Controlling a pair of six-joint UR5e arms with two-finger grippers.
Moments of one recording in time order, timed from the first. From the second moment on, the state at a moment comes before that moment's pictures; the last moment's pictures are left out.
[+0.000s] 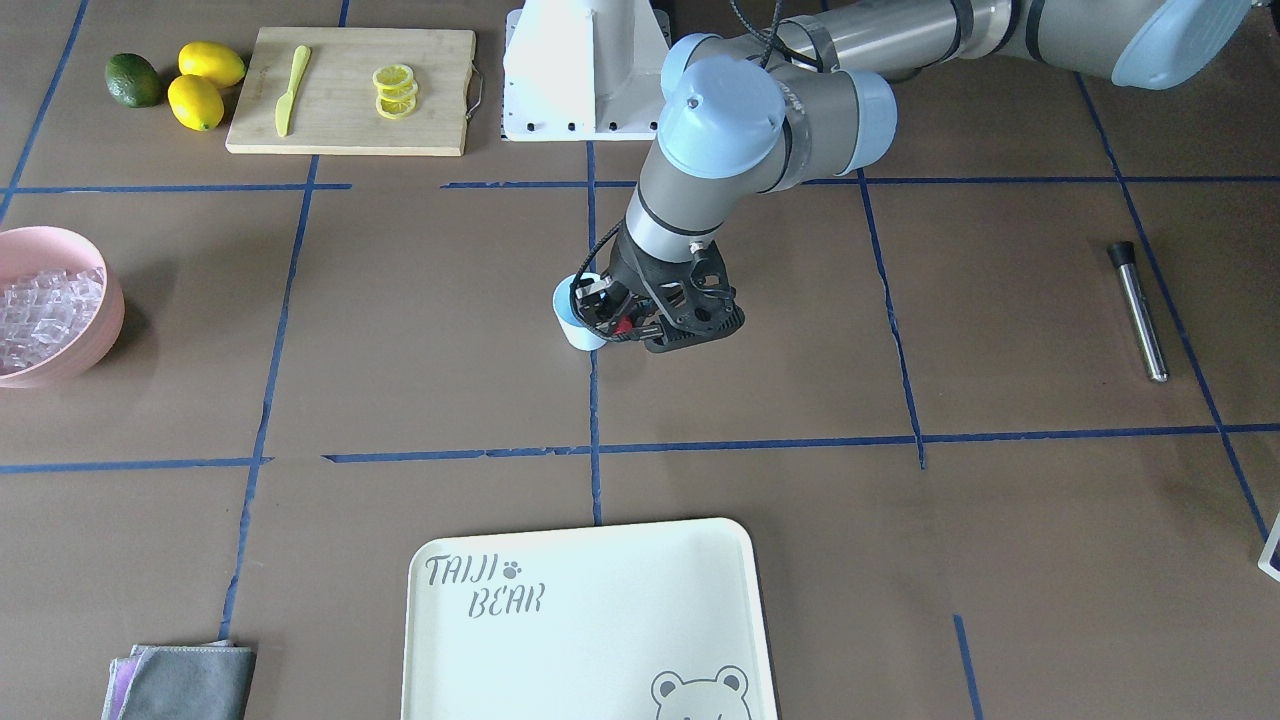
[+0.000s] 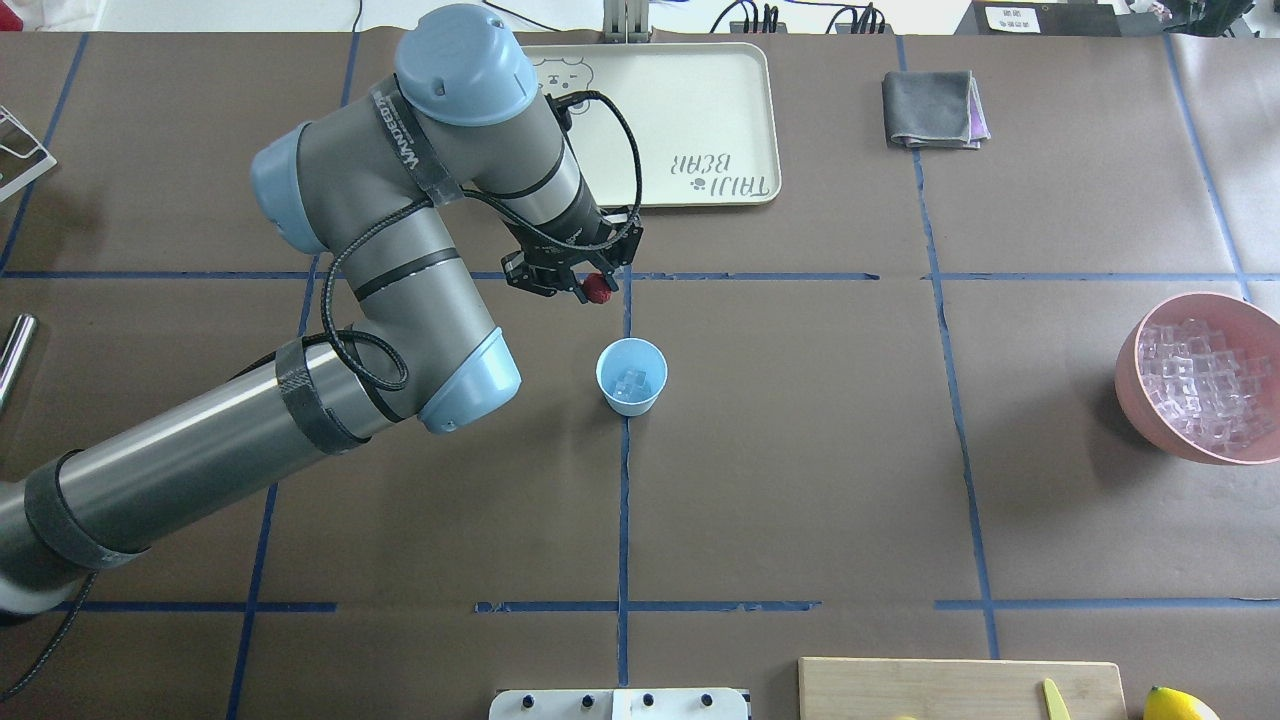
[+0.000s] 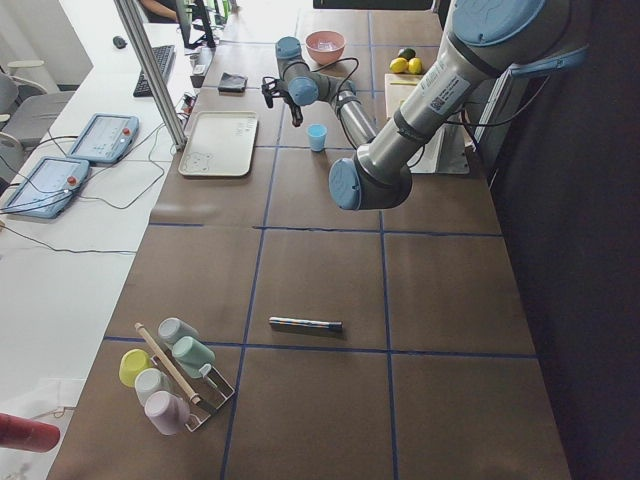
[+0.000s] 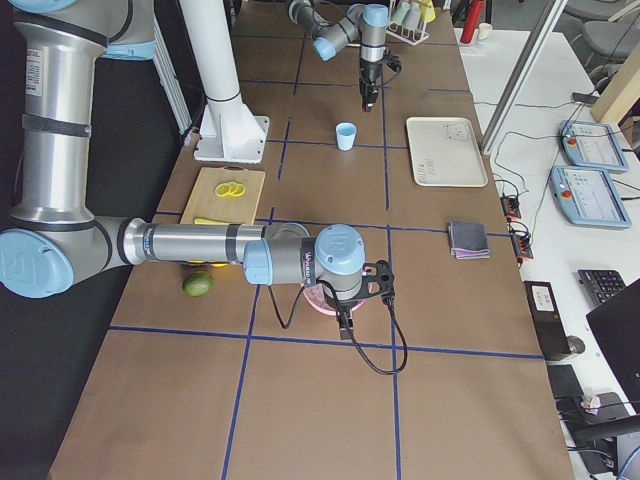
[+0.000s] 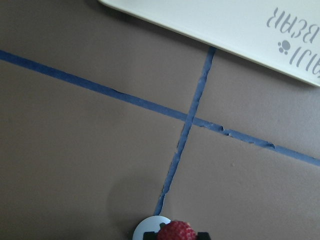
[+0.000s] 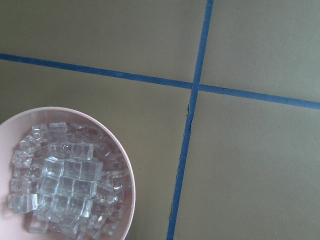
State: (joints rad) left arm -0.67 -2.44 -1.48 -1.71 -2.12 -1.50; right arm 1.59 -1.72 1.75 -1.51 2.42 -0.09
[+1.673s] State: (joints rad) left arm -0.59 -2.43 -1.48 -1.75 -2.12 -1.52; right arm 1.59 -1.72 1.75 -1.51 2.42 -0.09
